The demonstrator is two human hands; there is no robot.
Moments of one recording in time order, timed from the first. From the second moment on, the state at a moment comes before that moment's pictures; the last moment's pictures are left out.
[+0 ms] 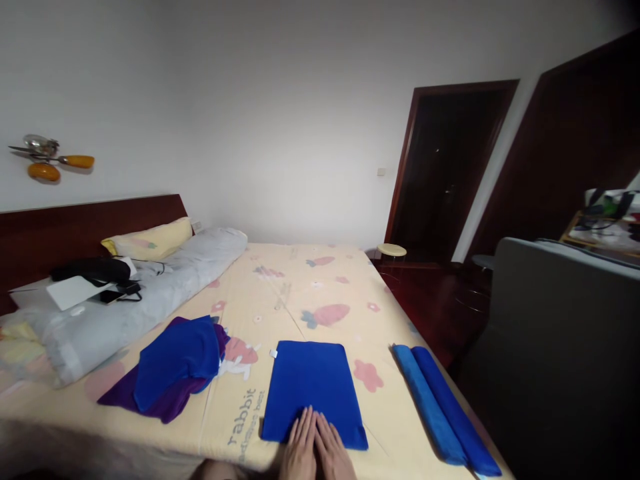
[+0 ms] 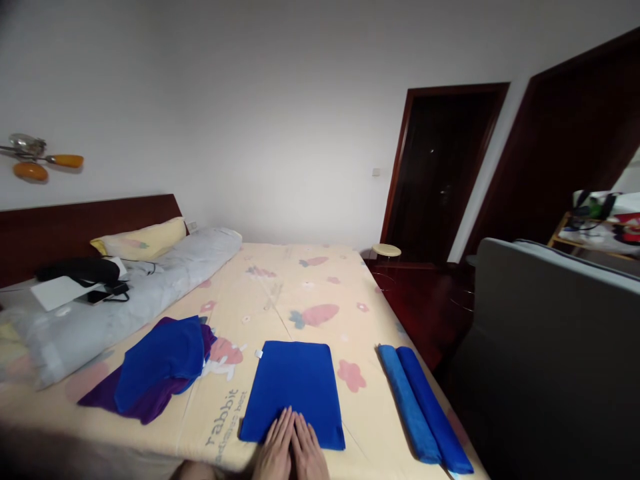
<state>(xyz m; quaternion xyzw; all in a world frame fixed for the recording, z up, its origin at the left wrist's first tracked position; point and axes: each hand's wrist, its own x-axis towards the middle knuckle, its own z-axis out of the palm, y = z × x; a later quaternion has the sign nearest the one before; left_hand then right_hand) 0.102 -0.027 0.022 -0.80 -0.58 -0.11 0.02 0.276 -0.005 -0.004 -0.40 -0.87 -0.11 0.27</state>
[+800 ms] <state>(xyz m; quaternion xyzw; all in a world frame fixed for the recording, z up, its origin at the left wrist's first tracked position) 0.001 -0.028 0.044 -0.78 -0.62 -0.01 -0.03 0.366 0.007 0.011 -0.47 -0.86 -0.13 0.18</state>
